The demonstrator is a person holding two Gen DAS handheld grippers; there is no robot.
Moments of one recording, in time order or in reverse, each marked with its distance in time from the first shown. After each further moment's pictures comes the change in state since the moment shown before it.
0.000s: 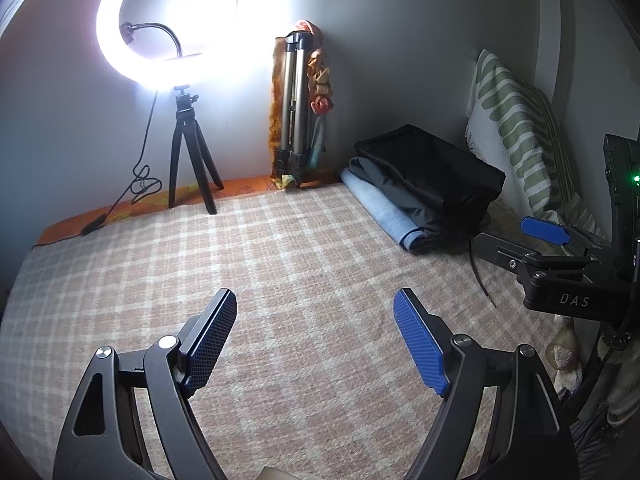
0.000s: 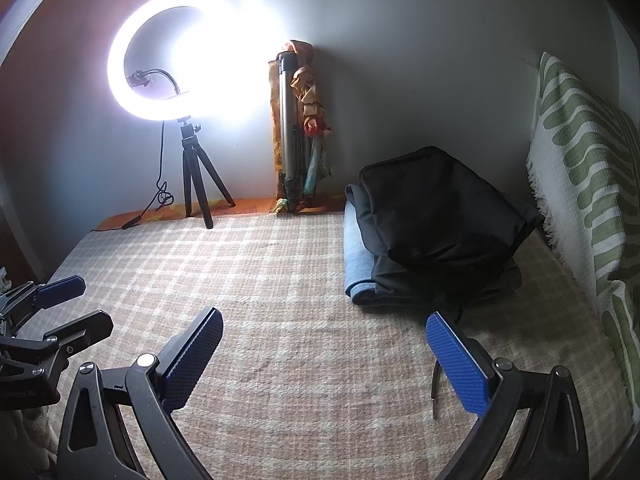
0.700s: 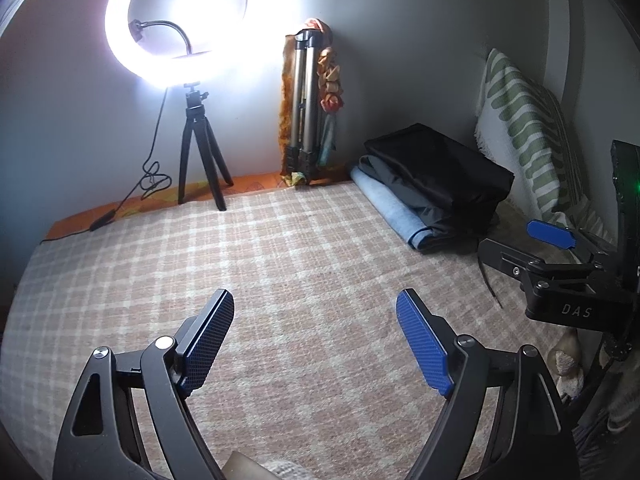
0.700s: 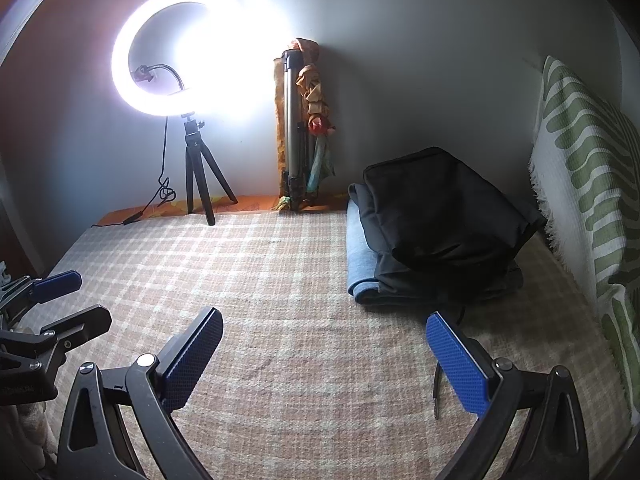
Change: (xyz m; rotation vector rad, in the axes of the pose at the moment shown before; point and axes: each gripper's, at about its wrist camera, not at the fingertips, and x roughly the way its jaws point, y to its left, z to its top) left arm -0.002 0.001 0.001 -0.013 0.016 0.035; right arm 0.000 0.005 -0.001 -0.009 0.005 -0.002
